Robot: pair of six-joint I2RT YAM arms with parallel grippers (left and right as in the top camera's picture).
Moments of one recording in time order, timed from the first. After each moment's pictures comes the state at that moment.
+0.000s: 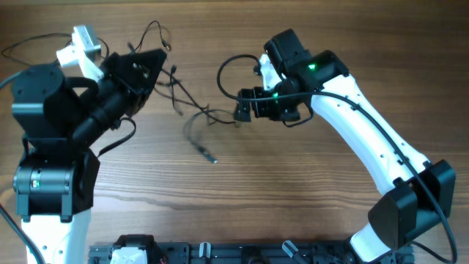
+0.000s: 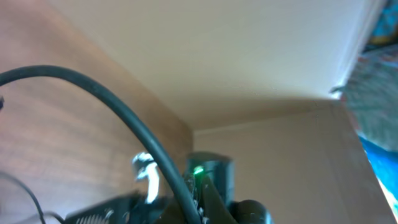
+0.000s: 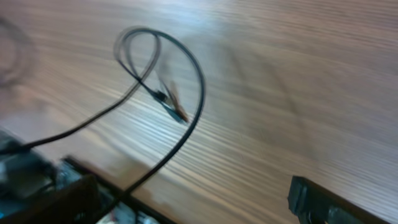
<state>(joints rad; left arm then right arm) -0.03 1.03 1.32 -0.56 0.57 -1.08 0.49 1.76 1.58 -1.09 -0.43 0.36</state>
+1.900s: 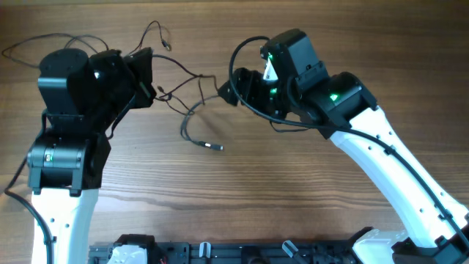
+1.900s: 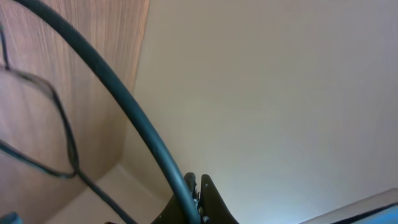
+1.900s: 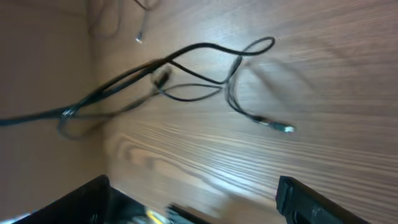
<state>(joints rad) -0.07 1.12 1.32 -0.61 0.24 -2.00 0.61 1.54 1.58 -0.88 -0.35 0.93</state>
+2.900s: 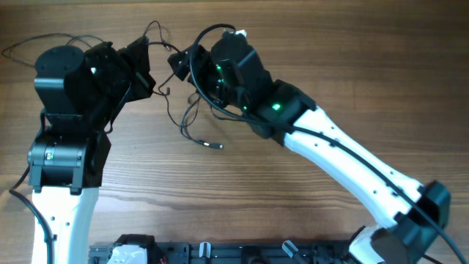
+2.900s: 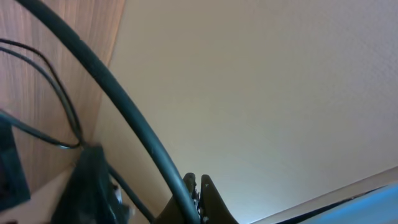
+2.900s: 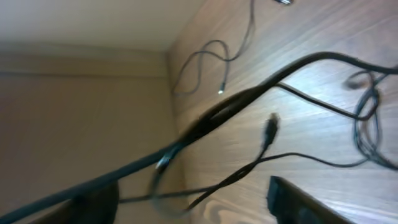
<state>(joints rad) -0.07 1.12 1.32 -0.52 0.23 -2.09 0.78 1.71 1.58 -0.38 -0.11 1.34</state>
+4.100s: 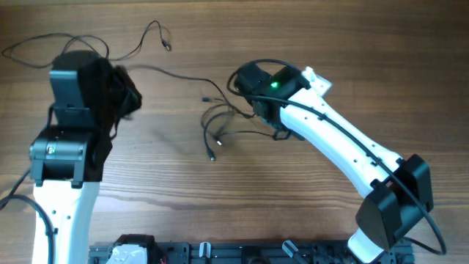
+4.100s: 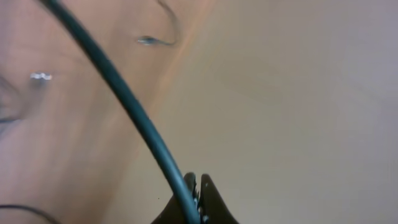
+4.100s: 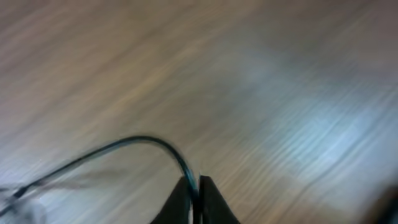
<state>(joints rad) -0.05 1.14 1.32 -0.73 -0.11 -2.09 0.66 1.81 1.58 -1.47 0.56 1.40</state>
